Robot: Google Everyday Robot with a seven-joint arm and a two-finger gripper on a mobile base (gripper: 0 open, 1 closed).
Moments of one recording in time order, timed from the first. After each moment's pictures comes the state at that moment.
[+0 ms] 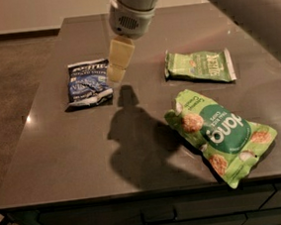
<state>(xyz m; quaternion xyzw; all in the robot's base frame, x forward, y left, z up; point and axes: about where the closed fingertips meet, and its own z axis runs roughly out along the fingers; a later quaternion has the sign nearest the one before) 0.585 0.028 0.959 -0.63 0.75 0.04 0.21</state>
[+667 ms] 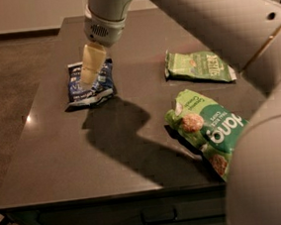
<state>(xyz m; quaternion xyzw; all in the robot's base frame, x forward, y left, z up) 0.616 0.093 0.926 -0.61 0.76 0.09 0.19</state>
